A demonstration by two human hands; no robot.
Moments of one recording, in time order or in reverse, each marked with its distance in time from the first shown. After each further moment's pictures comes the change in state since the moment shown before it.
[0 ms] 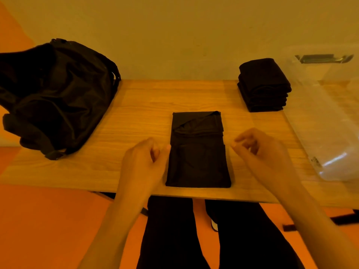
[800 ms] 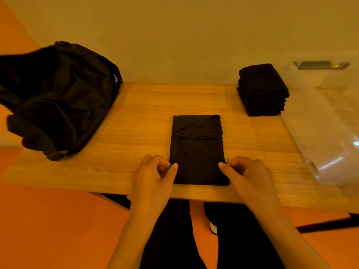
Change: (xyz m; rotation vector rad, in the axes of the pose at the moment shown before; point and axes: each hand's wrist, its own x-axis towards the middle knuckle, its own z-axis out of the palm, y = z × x) left_hand -0.028 -0.010 0.028 -0.115 0.061 -0.068; right_hand -0.028 0.019 0.044 0.059 0.055 0.133
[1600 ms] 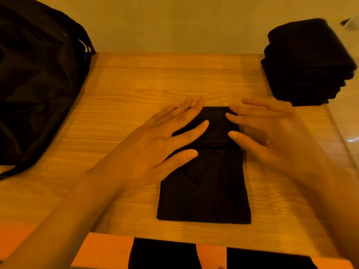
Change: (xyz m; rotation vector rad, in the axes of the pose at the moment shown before) left_hand 0.132 0.012 0.006 0.435 -0.623 0.883; right_hand 0.132 -0.004 -0.025 -0.349 -0.150 -0.651
